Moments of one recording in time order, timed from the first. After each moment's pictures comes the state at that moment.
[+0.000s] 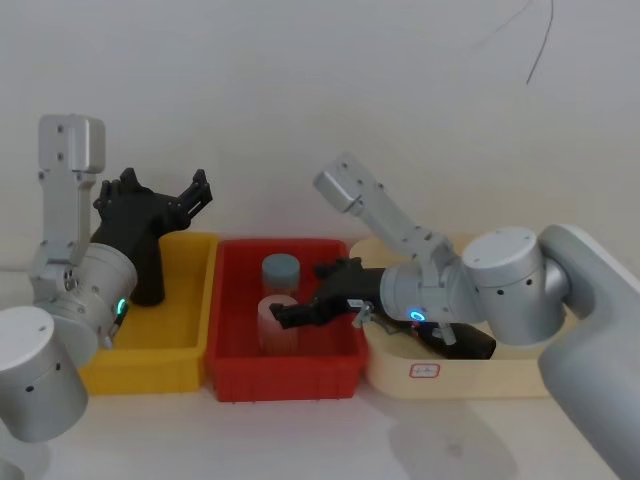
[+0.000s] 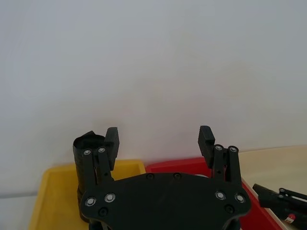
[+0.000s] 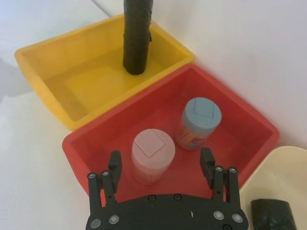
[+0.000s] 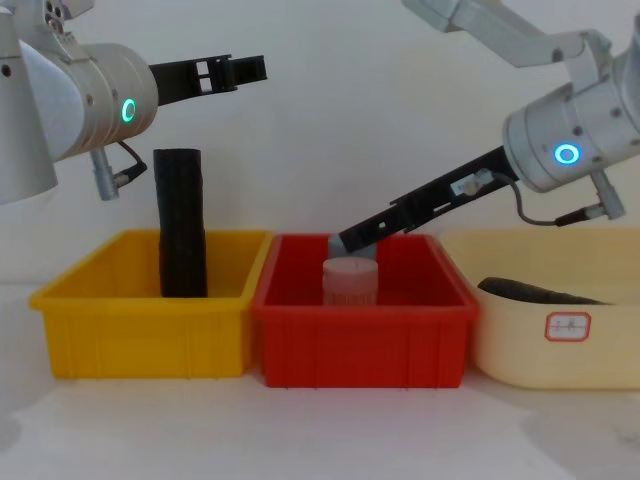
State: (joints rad) left arm -0.50 0.15 0.32 -1.51 -0.39 0.21 0.06; right arm 0.80 0.29 -0.62 -1.24 0.22 0.62 0.54
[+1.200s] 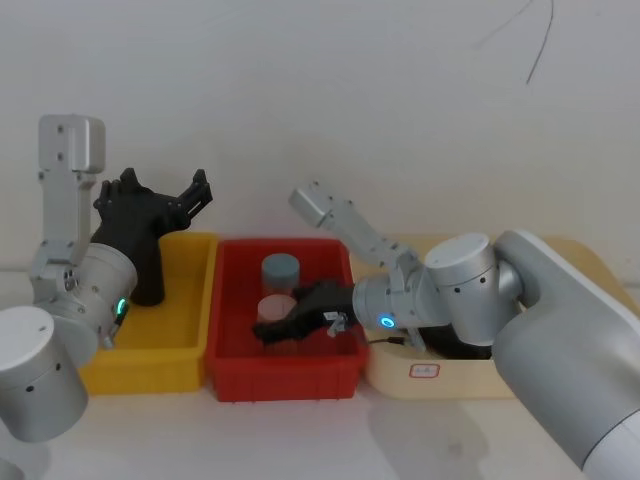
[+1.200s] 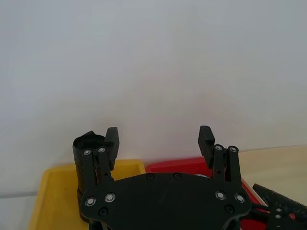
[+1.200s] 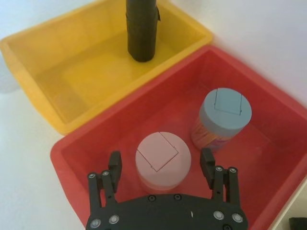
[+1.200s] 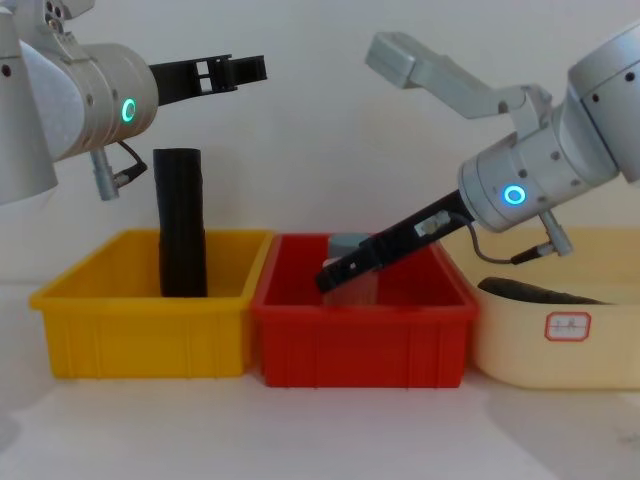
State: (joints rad) left arm -0.50 0.15 0.32 -1.51 -0.39 0.21 0.06; right arm 0.89 0.18 -0.66 -0.96 0.22 0.56 0.59
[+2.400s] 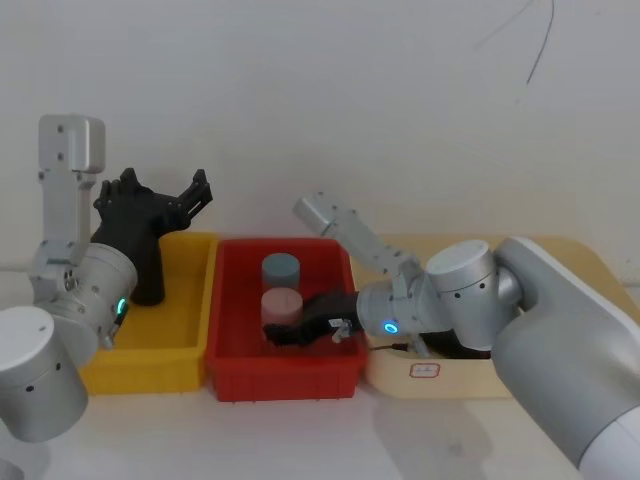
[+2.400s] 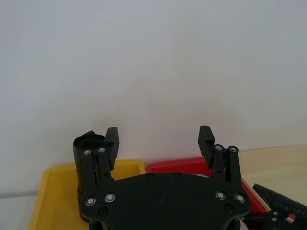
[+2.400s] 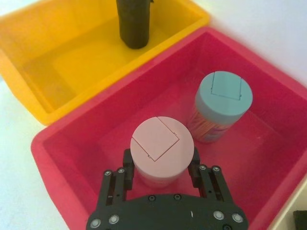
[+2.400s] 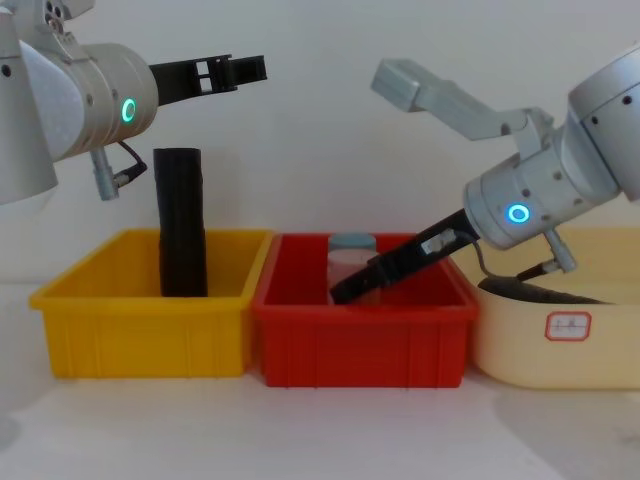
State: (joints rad) left arm -0.50 0.15 0.32 -1.51 -0.39 0.21 0.06; right arm 0.91 0.16 -0.66 -0.89 0.21 0.54 0.60
